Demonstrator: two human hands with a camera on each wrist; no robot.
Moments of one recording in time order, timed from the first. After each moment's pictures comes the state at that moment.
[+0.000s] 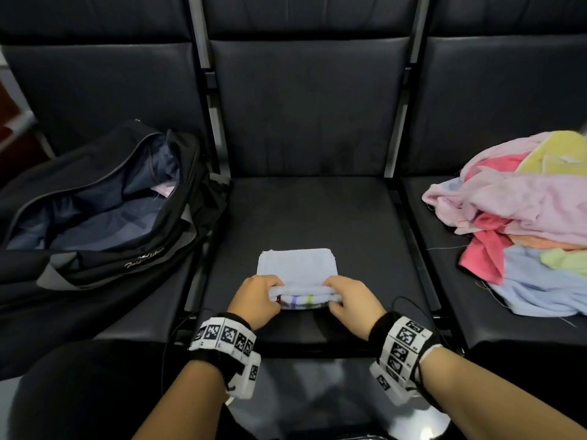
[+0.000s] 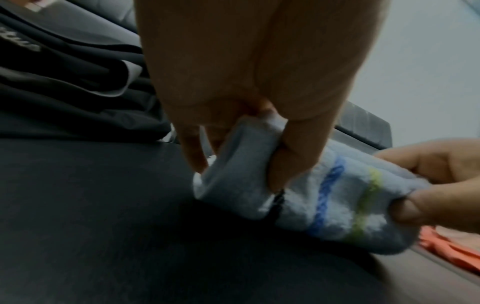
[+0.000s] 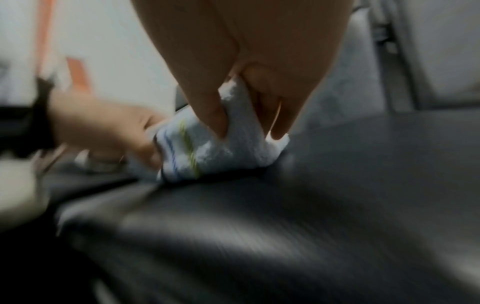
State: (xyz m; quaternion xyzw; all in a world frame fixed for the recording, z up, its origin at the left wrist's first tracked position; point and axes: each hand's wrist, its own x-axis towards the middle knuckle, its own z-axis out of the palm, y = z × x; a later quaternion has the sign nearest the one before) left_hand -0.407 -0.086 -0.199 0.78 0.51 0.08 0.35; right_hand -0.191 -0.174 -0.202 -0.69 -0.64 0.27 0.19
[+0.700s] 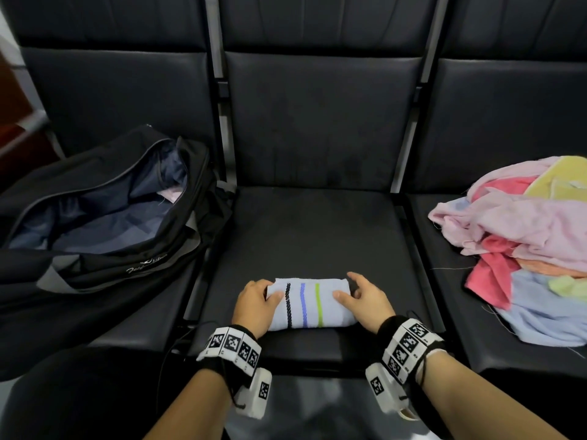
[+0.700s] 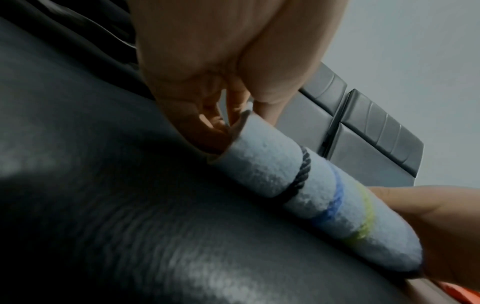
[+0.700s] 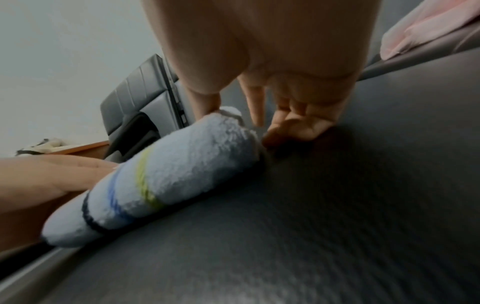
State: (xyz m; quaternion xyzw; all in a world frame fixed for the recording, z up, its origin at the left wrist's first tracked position) left_hand -0.399 -0.074 -0.233 0.66 0.62 0.19 0.37; right_hand -0.156 -0.143 -0.227 -0.78 -0.46 0.35 0.24
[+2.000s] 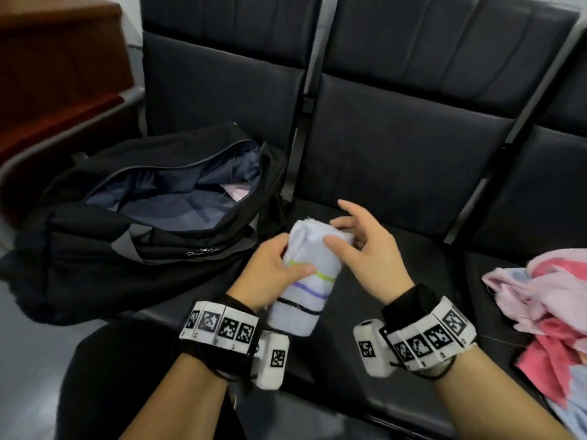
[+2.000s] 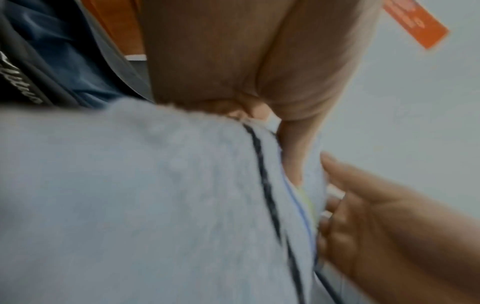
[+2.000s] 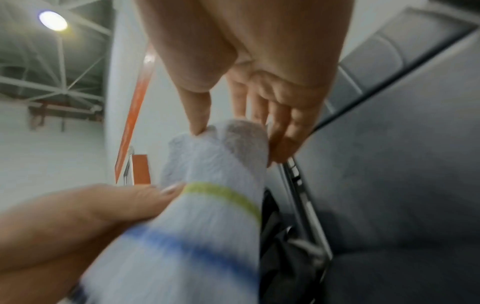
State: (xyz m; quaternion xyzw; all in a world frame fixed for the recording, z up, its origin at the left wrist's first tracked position) left_hand -0.463 -0.047 -0.098 0.61 0.46 0.41 0.51; right_hand -0.270 -0.057 -0.060 -0.54 -0.65 0.31 0.42
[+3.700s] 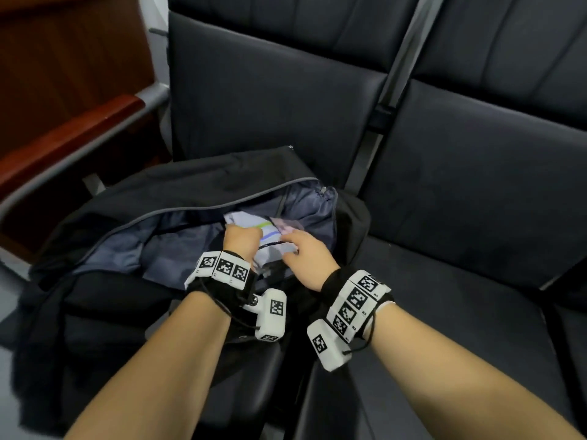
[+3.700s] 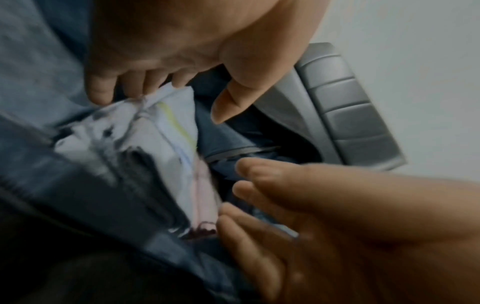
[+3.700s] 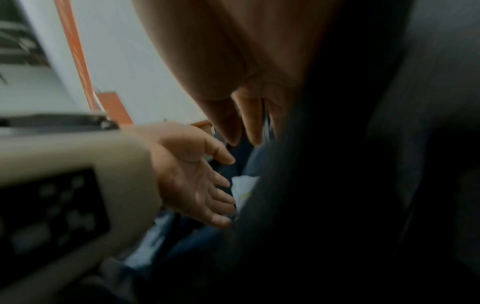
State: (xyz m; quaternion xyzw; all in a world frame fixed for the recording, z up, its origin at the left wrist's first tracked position) left_hand -0.602 0.210 -0.168 0.26 0.72 0.40 0.50; right_hand -0.461 0.167 -0.137 -0.60 -0.70 0.35 0.14
